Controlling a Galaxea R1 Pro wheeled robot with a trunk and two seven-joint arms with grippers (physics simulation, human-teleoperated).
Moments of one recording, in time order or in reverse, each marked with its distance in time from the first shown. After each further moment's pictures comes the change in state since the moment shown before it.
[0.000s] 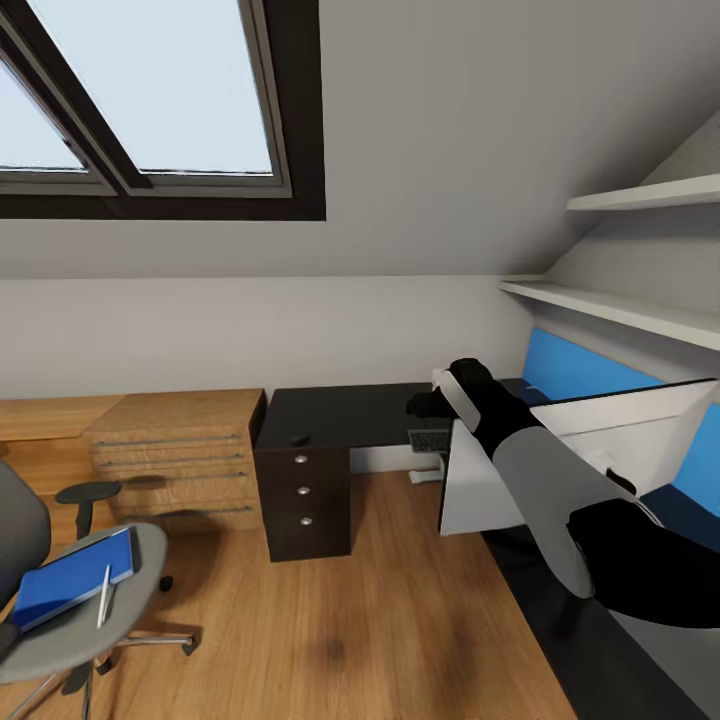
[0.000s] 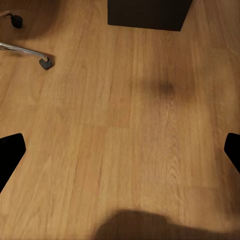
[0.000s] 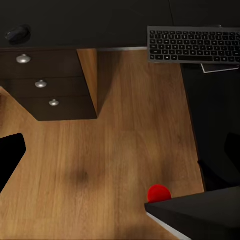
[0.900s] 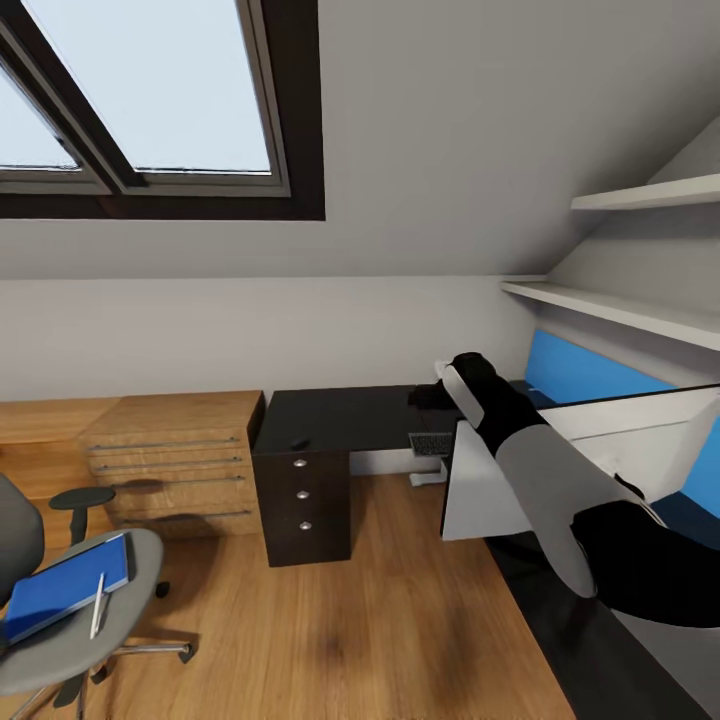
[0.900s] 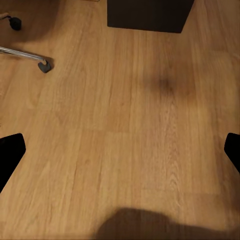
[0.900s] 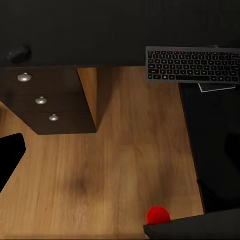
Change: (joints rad) left arm 0.000 0.001 0.001 0.003 0.000 0.001 0.000; right arm 0.000 -0.009 -0.001 -0.045 0.002 -0.005 -0.001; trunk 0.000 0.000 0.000
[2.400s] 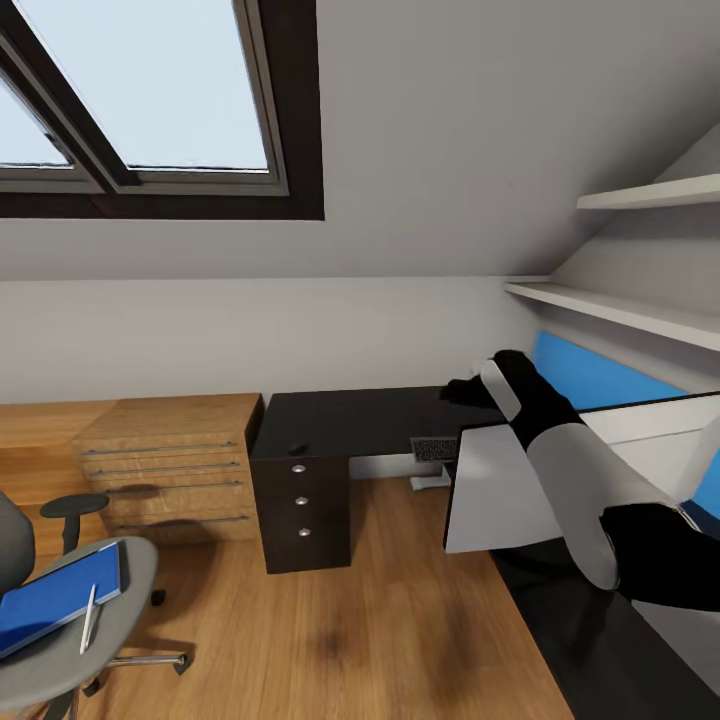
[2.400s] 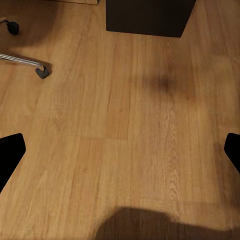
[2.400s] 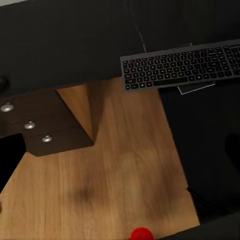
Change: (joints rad) left arm 0.000 0.000 0.000 0.000 0.000 0.000 0.000; right arm 0.000 -0.089 -0.135 -0.005 -0.003 -0.004 -0.007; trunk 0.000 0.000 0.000
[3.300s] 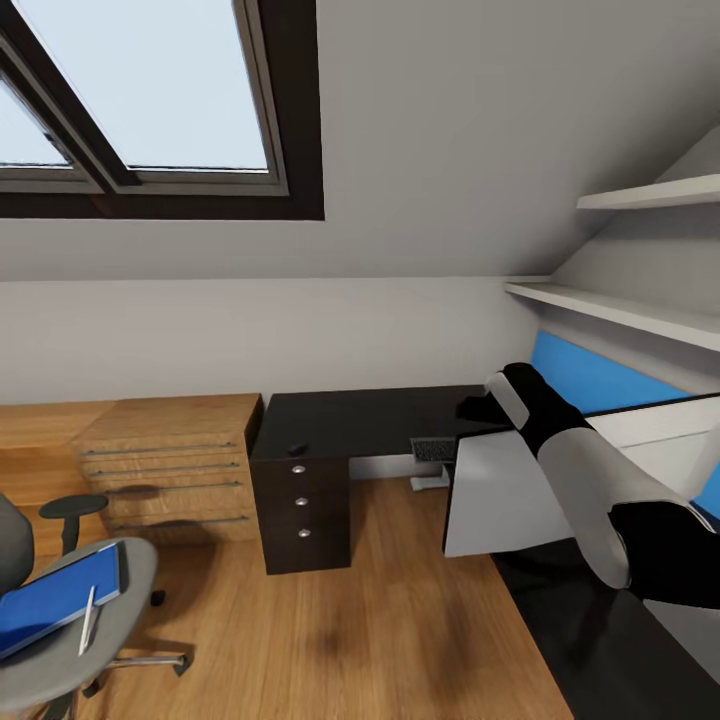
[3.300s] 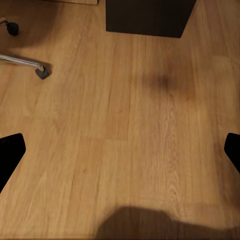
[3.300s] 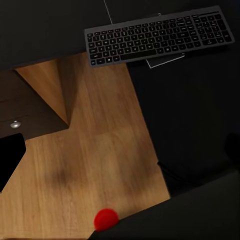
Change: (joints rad) left arm 0.000 0.000 0.000 0.000 0.000 0.000 0.000; right arm 0.000 -0.037 -0.001 0.103 0.015 0.001 -0.042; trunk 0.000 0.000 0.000
